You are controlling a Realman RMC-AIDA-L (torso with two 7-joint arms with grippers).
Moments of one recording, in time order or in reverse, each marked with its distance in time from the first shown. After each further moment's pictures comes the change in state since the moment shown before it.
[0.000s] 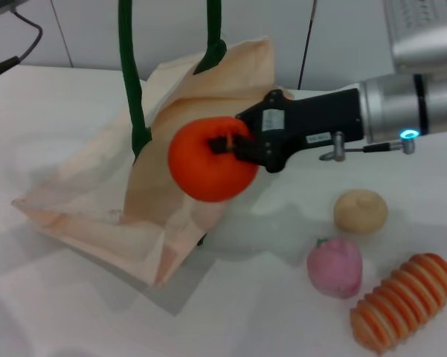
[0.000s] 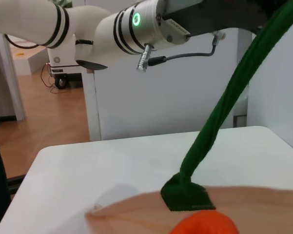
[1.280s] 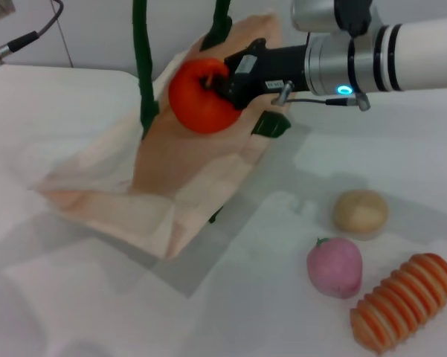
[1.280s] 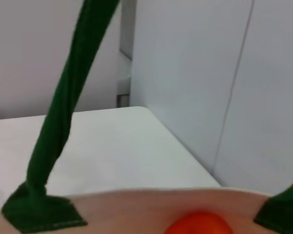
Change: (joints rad) left arm -0.062 0.000 0.000 0.004 -0.004 0.021 -0.038; right arm 0.153 0.010 0.010 0.175 0.048 -0.514 -0.019
